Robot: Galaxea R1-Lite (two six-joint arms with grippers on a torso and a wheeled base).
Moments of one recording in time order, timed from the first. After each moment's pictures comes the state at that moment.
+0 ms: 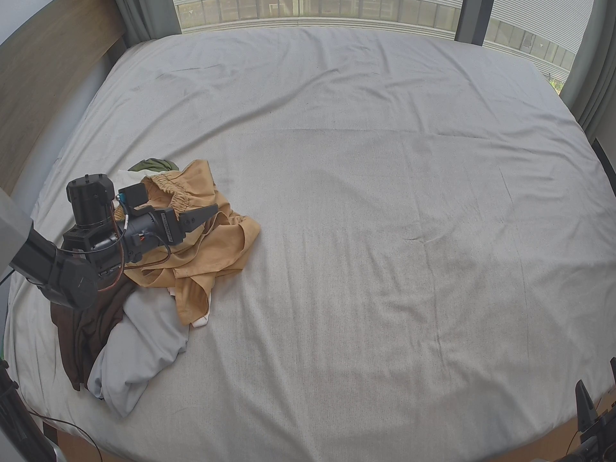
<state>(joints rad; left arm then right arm) -0.10 1.95 -0.88 -0.91 -0.47 -0.23 0.00 0.02 -0.02 0.00 0.00 0.00</state>
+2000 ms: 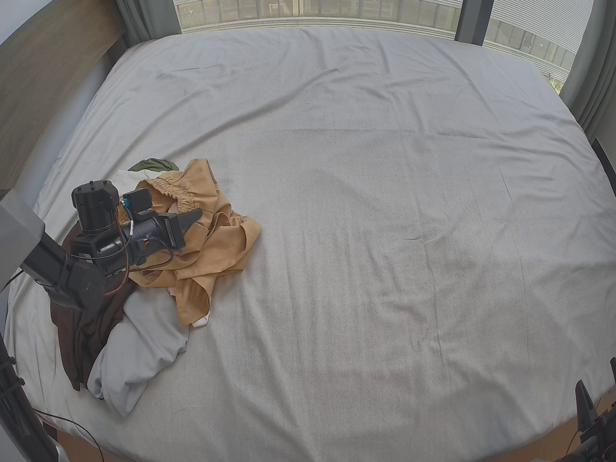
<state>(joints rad) -0.09 2.01 -0.89 -0.97 -0.48 -0.18 0.00 0.02 -0.02 0.00 0.00 0.00</state>
